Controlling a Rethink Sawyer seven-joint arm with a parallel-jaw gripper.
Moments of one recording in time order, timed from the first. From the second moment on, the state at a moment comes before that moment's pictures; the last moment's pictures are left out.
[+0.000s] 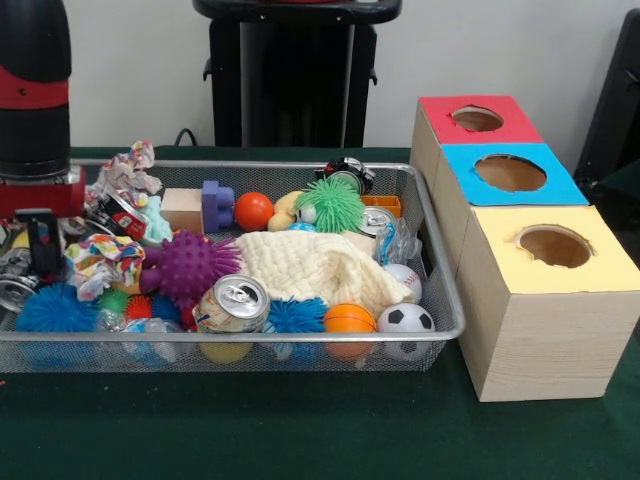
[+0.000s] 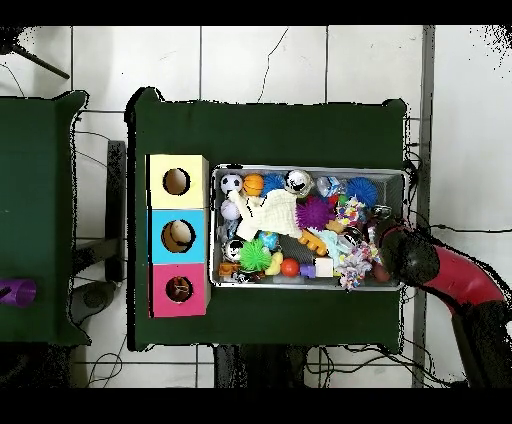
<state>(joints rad) -0.93 -0.45 0.27 1.56 -0.46 0.30 1.11</state>
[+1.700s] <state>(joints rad) -0.69 -0.49 -0.01 1.76 -0.17 0.26 1.15</state>
